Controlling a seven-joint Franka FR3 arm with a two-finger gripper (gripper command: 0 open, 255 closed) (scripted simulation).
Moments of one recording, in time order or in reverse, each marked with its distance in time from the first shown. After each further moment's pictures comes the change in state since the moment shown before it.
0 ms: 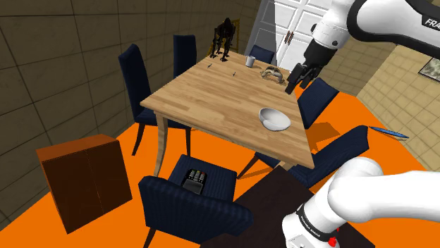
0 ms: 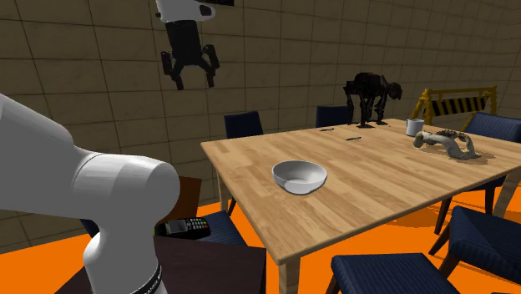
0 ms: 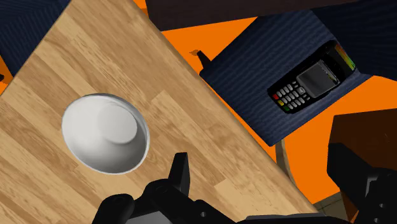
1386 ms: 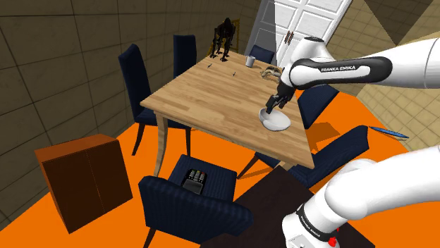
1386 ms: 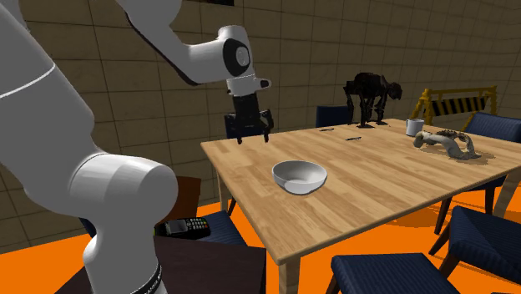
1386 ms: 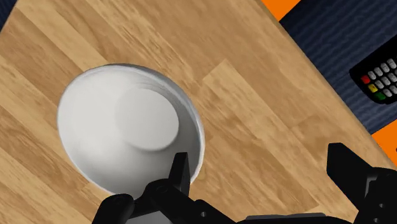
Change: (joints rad) arm -0.093 0.375 -0.244 -0.199 -0.163 0.599 -0.131
